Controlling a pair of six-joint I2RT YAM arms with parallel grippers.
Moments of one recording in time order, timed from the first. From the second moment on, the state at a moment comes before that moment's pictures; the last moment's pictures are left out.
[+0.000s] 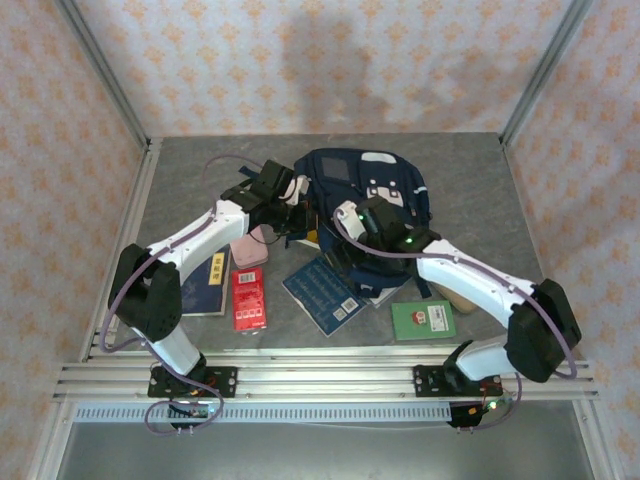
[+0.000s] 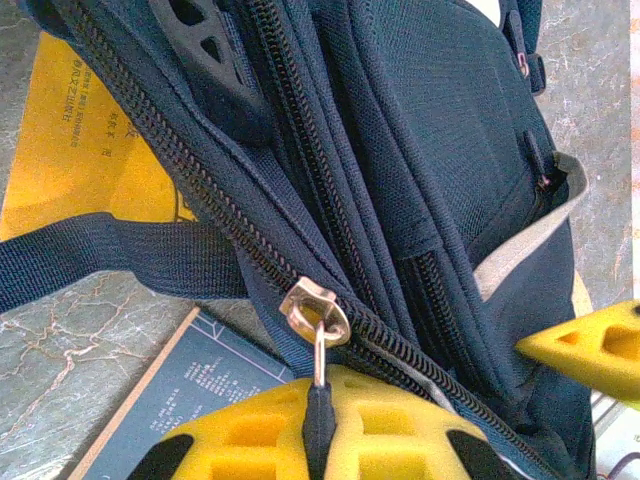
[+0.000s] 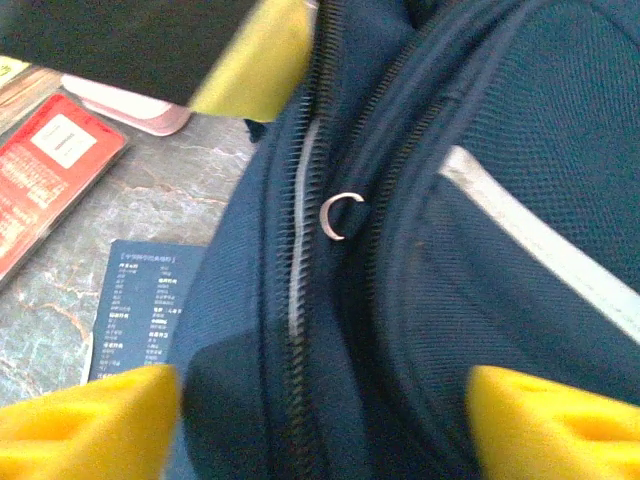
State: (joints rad) left arm -0.46 1.66 1.32 -0.60 0.37 -0.59; right arm 0.69 1.40 1.00 -0.43 -0.10 -0.02
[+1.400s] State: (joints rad) left arm -0.31 2.02 1.62 -0.74 0.37 -0.38; right arm 0.70 1.34 0.93 -0.39 -0.13 -0.04
